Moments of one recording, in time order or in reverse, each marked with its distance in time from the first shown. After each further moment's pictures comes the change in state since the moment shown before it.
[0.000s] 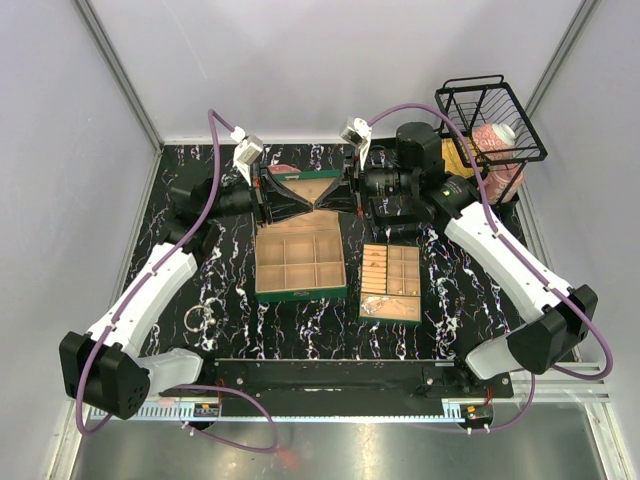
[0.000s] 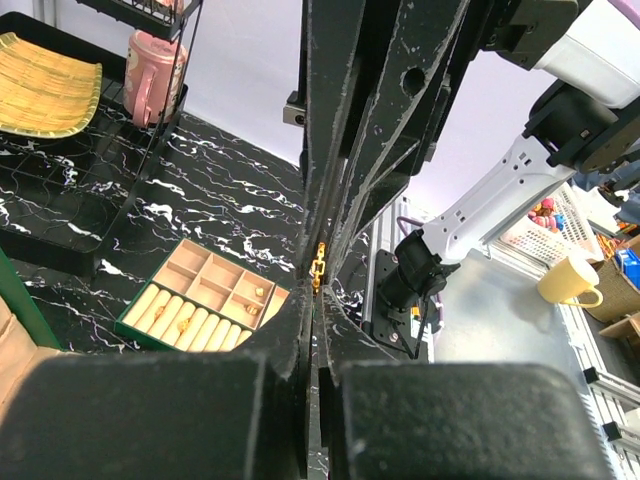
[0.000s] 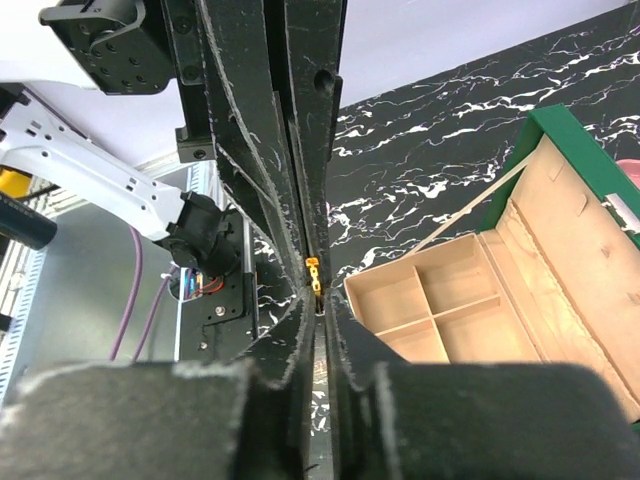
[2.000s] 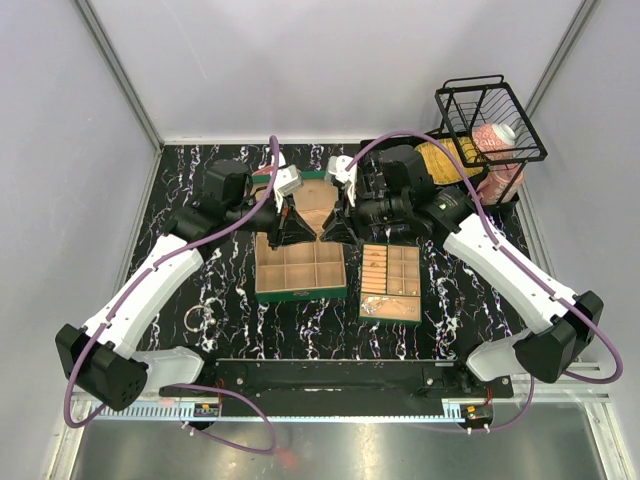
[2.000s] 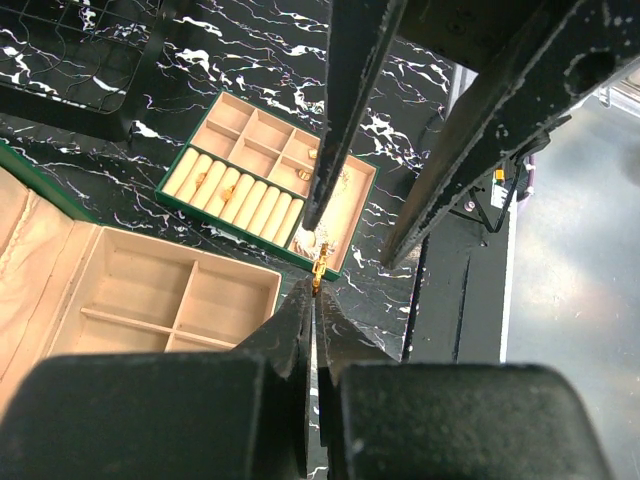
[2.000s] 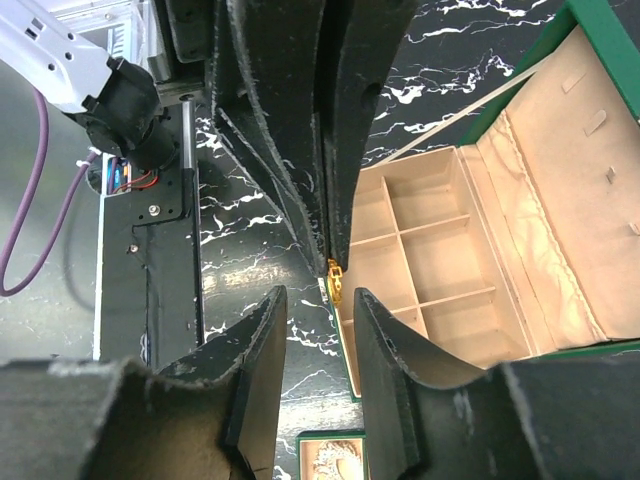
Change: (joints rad) left arm -0.142 0.045 0.176 -0.754 -0.195 0.634; right arm 0.092 -0.050 -0.046 -0.274 0.166 -0.360
